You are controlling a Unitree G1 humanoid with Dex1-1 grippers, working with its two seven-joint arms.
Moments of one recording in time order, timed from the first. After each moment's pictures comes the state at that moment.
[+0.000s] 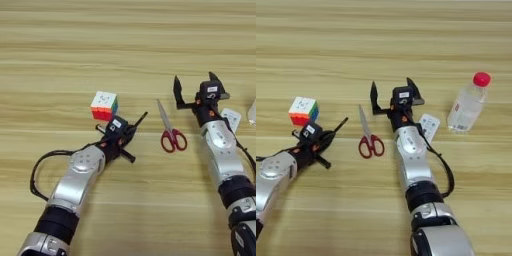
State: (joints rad) left arm -0.15 0.13 -0.18 0.25 -0.03 0.15 -0.41; right arm -0.42 0.00 -0.03 0.63 0.02 -0.47 0.05
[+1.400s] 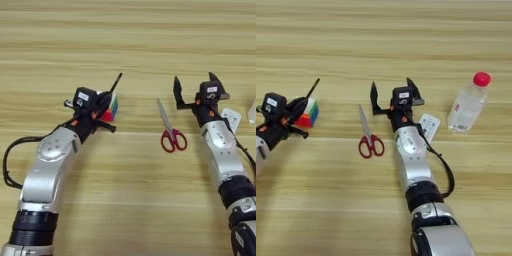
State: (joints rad) left arm -0.12 0.18 0.03 -0.16 -0.15 0.32 -0.35; right arm -0.42 0.00 -0.03 0.63 0.01 -0.47 0.05
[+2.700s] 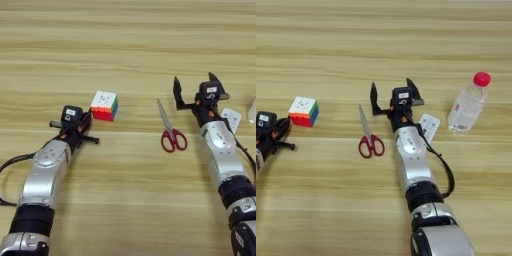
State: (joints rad) left arm -0.14 0.18 0.04 0.26 -0.08 0.18 -0.26; right arm -0.42 0.00 -0.03 0.64 0.01 -0.47 0.05
